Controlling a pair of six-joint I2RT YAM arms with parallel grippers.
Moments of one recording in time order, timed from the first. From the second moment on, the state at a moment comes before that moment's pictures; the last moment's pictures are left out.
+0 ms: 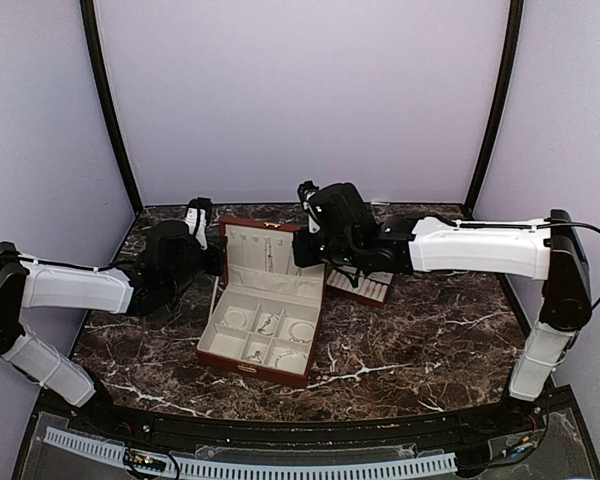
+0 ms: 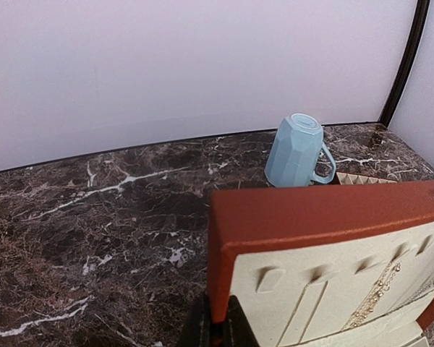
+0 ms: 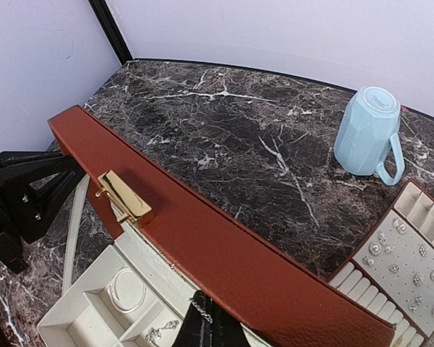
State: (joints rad) left arm -0.65 1.43 0.68 0.47 -0.28 -0.19; right arm 1.01 1.77 1.41 -0.20 0.32 0.43
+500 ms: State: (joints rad) left arm -0.67 1.38 0.66 0.43 -0.33 -0.25; right arm 1.01 1.78 1.44 -0.22 0.31 0.43
